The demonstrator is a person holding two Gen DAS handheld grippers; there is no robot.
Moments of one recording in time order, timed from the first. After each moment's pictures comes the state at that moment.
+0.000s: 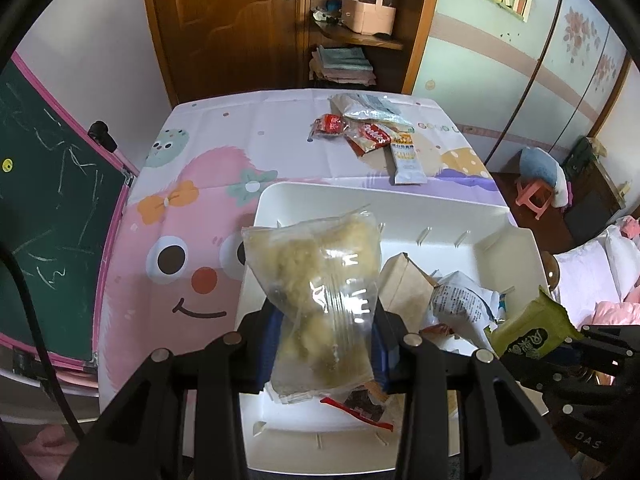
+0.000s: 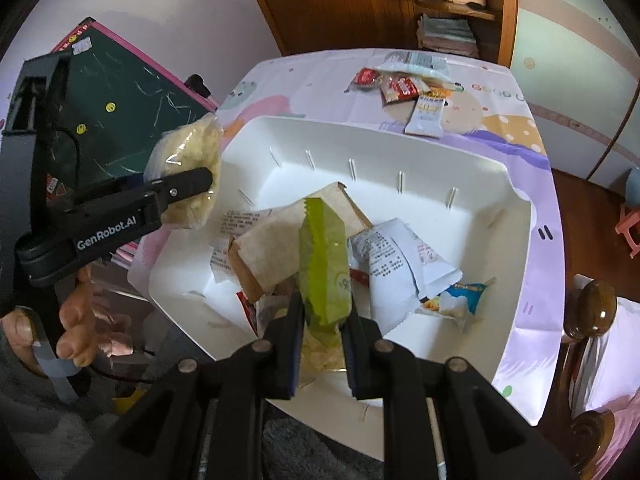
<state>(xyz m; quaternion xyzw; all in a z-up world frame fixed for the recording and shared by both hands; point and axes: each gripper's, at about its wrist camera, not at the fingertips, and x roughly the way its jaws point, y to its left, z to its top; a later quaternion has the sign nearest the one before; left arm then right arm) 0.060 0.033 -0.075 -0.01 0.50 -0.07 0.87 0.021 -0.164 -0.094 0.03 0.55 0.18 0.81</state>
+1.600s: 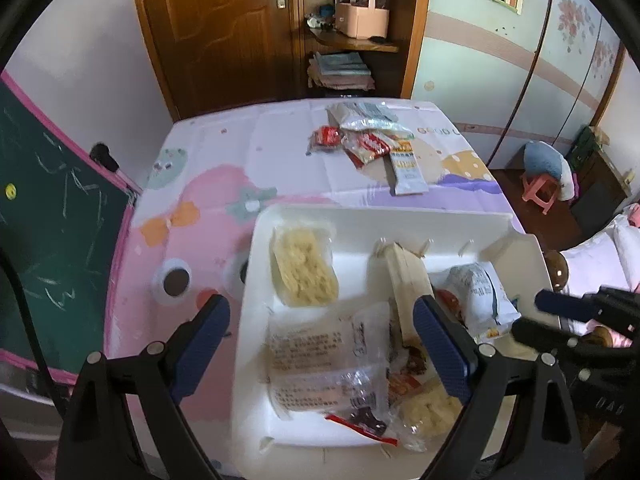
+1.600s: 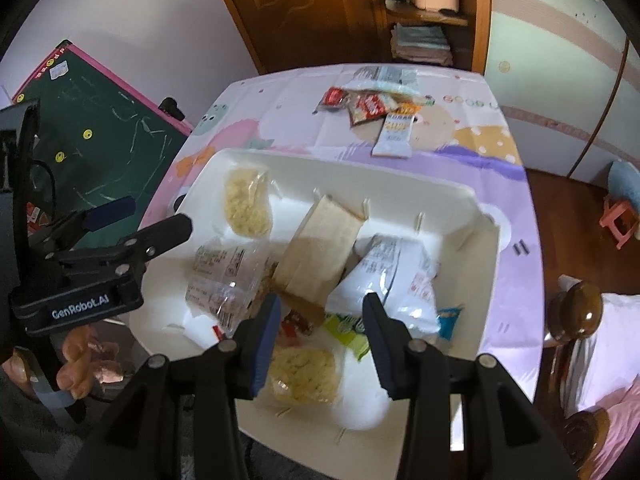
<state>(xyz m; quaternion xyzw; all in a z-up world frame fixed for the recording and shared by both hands) 0.071 0.021 -0.068 0.03 0.48 -0.06 0.88 0.047 -0.183 -0.075 0.04 0.52 0.14 0.84</state>
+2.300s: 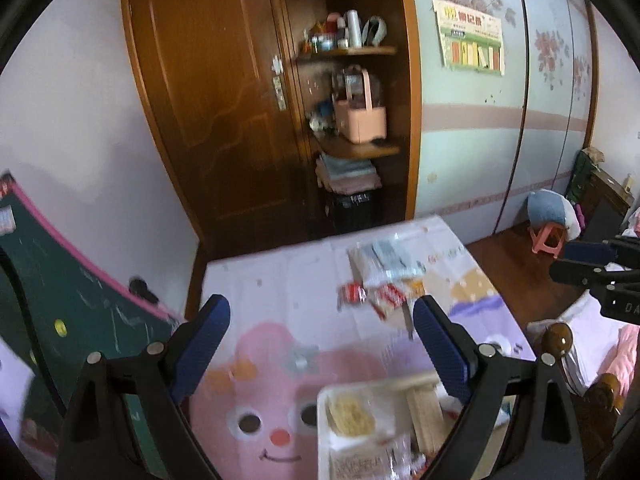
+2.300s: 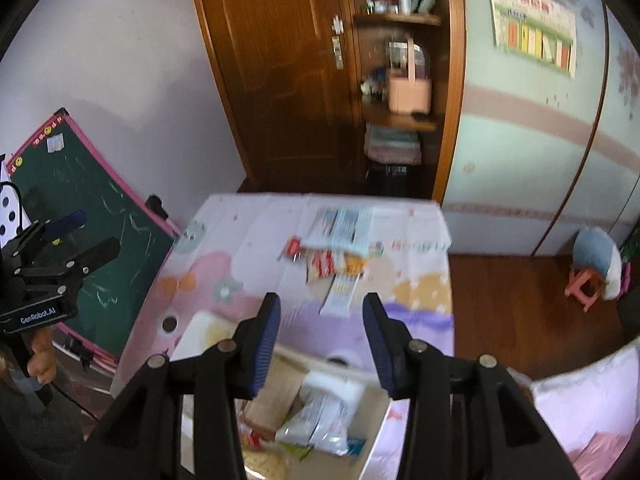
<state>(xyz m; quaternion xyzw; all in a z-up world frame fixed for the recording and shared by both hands) 0.143 0.029 0.107 0.09 0.34 -0.07 0.93 0.132 -0.231 0.086 0.02 0.40 0.11 0.91</state>
